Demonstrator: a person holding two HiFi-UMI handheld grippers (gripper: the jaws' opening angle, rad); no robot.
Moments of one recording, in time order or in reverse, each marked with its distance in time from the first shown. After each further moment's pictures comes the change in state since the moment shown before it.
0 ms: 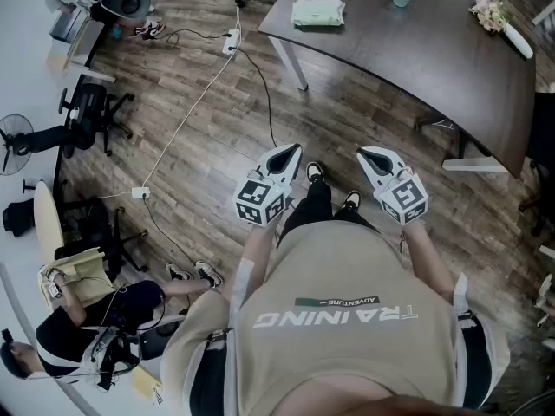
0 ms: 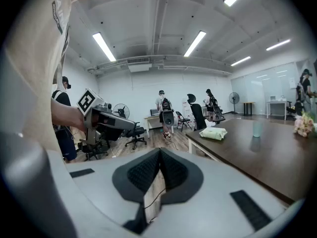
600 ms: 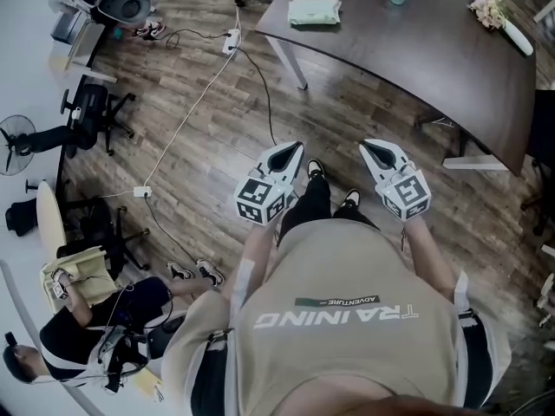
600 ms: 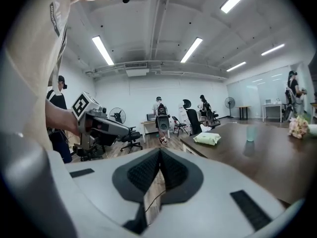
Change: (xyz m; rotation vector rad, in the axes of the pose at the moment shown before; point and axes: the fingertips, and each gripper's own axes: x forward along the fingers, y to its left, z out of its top) left arm 0.006 -0.012 0.009 0.045 0.005 -0.001; right arm -0.008 -0.018 0.017 0.001 -0.072 -0.041
